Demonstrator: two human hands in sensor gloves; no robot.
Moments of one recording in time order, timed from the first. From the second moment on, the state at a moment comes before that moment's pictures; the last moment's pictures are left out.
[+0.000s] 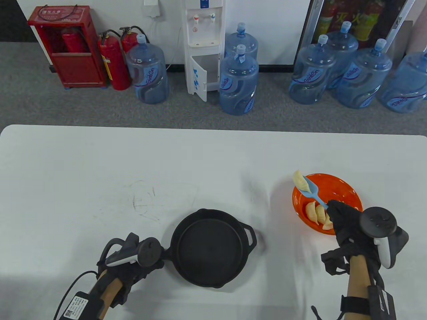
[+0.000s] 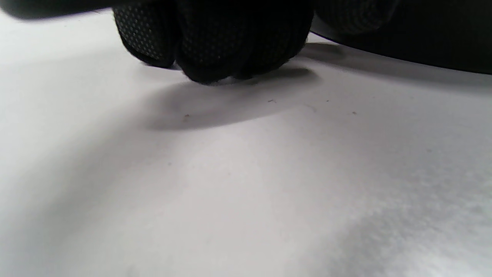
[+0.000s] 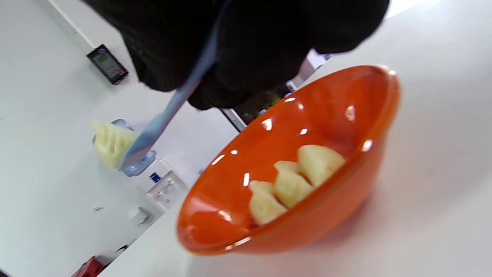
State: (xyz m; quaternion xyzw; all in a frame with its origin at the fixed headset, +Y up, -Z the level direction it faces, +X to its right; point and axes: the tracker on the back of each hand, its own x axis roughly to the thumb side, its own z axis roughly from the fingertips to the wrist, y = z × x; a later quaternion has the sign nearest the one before) left_hand -0.221 -0.767 -0.275 -0.20 -0.23 -0.02 0.95; right_hand 0.339 -0.681 -0.290 -0.20 -0.07 0.92 0.34
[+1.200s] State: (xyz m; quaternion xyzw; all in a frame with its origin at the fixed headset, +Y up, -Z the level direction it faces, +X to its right) left_hand -0.222 -0.766 -0.275 -0.21 -0.23 -0.02 0.95; right_hand 0.336 -0.694 -0.325 -0.26 -0.04 0.96 0.03
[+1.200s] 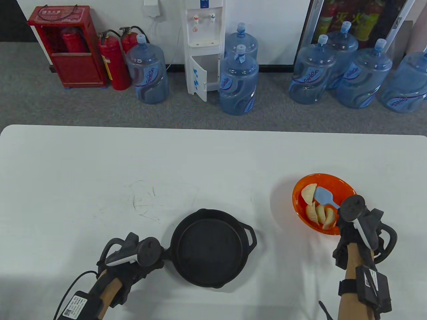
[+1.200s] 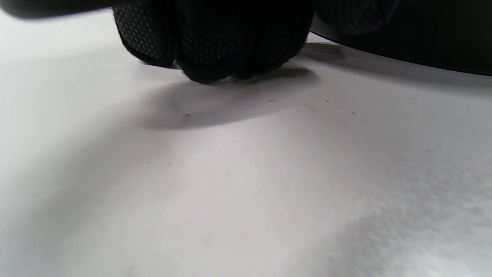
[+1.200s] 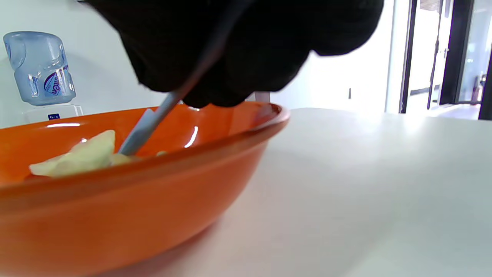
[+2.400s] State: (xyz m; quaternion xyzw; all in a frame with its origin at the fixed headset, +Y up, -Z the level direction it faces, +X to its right) left_hand -0.222 -0.766 -0.276 -0.21 -0.23 -0.02 0.95; right_hand 0.162 -0.666 -0.244 0.06 -0.10 0.99 0.07
